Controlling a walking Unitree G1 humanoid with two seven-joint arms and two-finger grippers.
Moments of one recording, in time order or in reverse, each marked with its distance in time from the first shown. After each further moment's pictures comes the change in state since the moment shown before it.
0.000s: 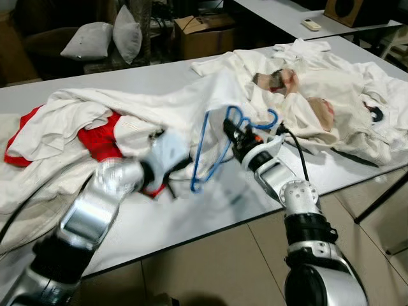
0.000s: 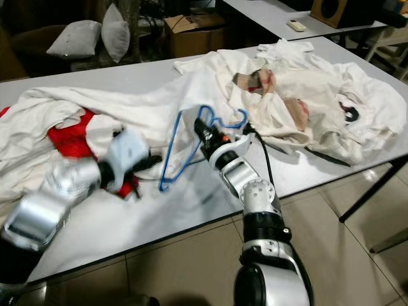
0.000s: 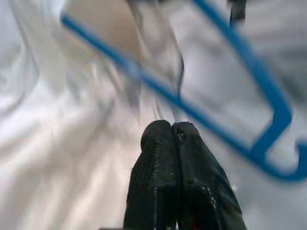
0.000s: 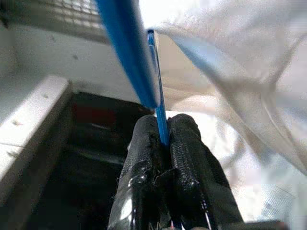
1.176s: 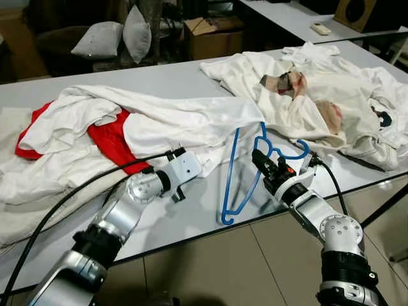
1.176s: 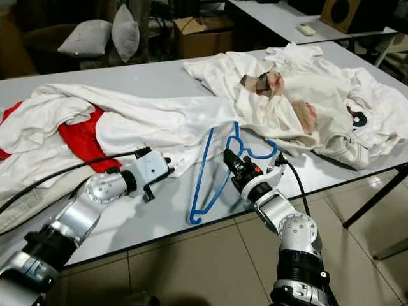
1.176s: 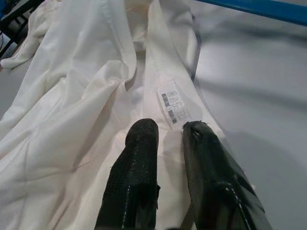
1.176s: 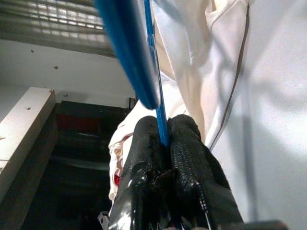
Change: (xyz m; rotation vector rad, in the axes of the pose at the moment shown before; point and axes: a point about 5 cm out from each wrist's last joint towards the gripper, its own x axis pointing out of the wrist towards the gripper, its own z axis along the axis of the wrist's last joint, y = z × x) left arm 0.053 -0.003 -0.028 0.148 -0.030 0.066; right arm -0.067 -0.041 0.013 0.066 -0.014 -0.106
